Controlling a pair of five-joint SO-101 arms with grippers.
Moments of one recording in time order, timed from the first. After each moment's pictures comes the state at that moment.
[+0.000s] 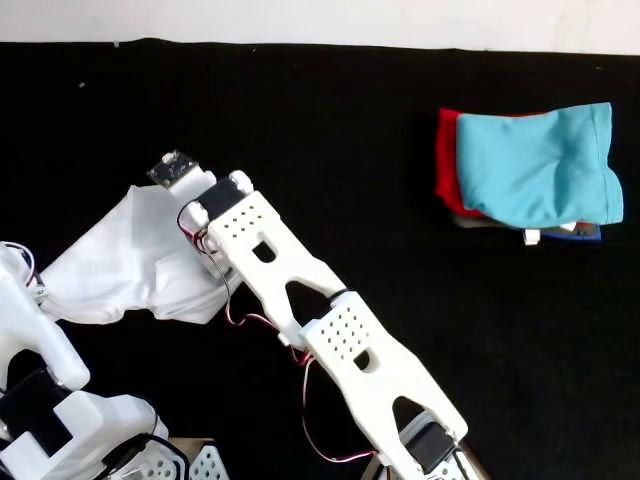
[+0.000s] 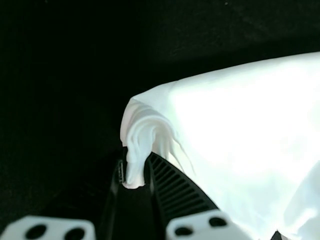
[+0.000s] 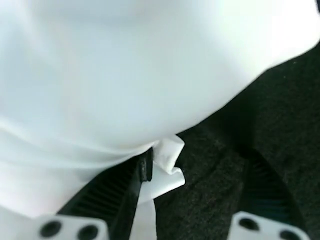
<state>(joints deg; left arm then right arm) -51.1 -5.0 31.2 50.6 -35.7 -48.3 66.9 -70.9 92.3 6.5</state>
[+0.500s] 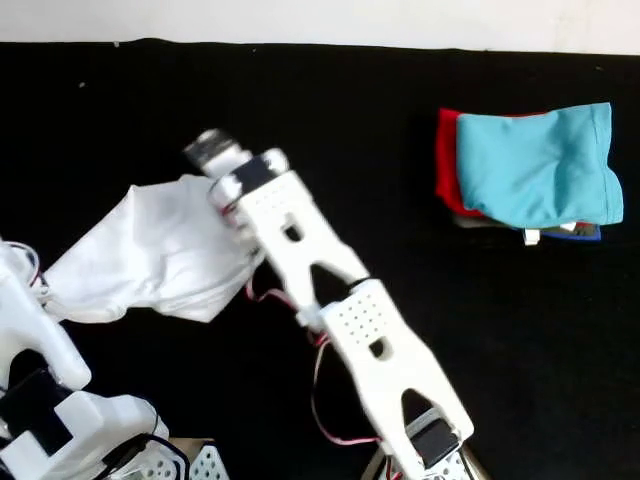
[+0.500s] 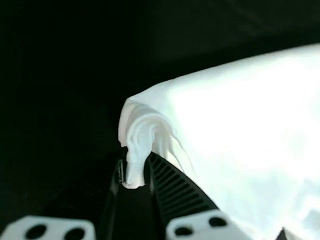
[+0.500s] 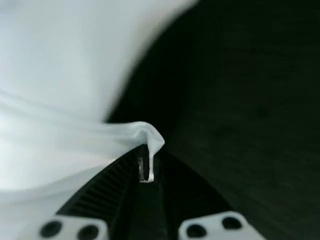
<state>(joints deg) -48.7 -5.0 31.7 52.1 -35.7 -38.2 63.8 -74.1 97.2 6.6</state>
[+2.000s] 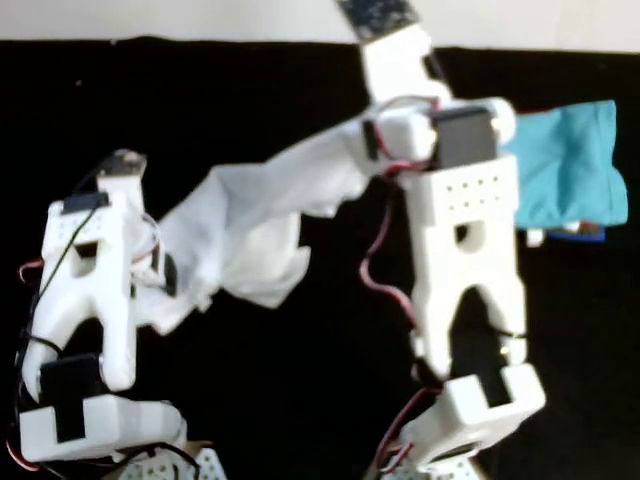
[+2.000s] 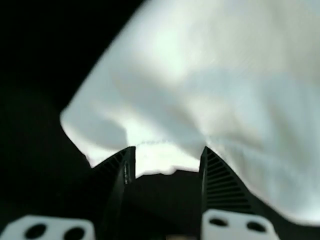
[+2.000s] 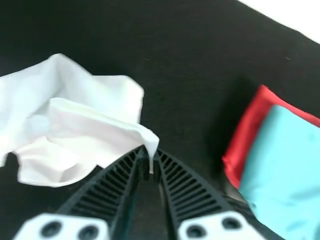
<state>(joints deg) -20.5 -3.9 30.9 62.7 -37.7 -18.4 5.0 -44.4 96.5 14.2</state>
